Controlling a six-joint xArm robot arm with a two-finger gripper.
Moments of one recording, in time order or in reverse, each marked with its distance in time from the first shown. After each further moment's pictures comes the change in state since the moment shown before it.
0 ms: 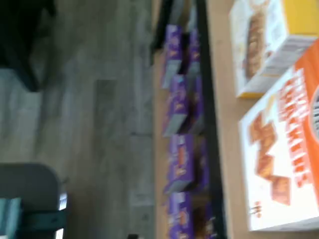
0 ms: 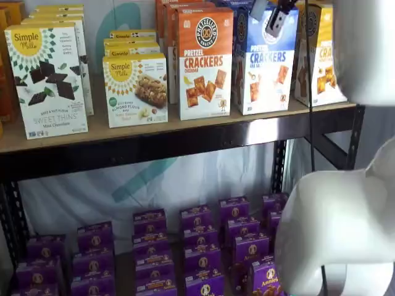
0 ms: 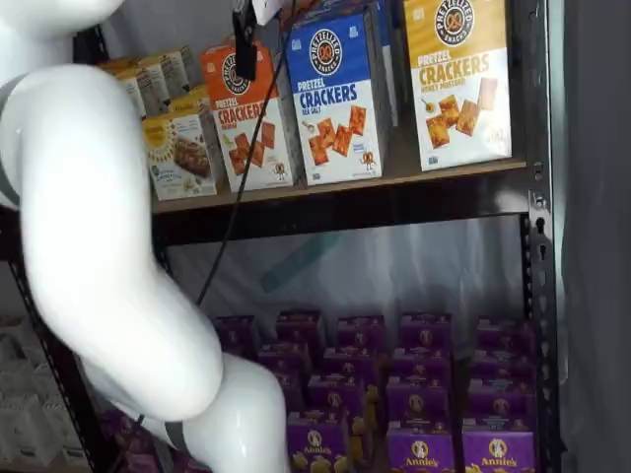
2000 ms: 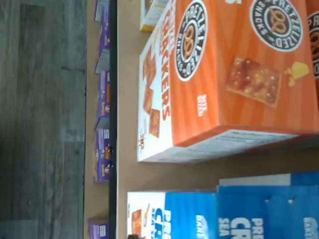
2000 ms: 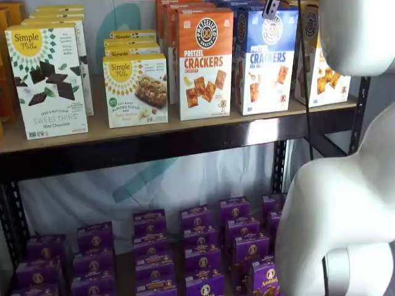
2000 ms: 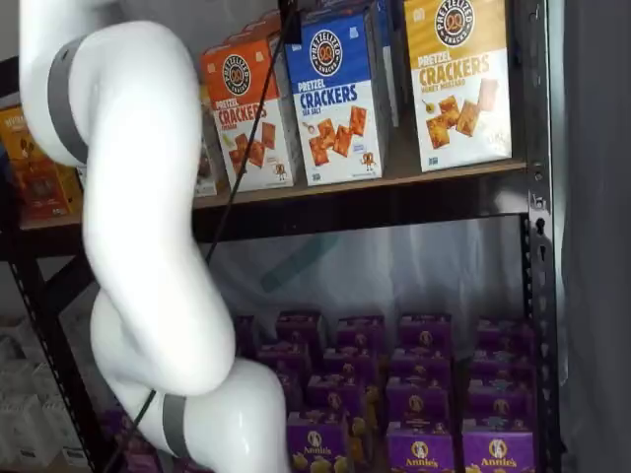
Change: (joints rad) arm 0.101 0.220 -0.230 -0.205 -0.179 -0.001
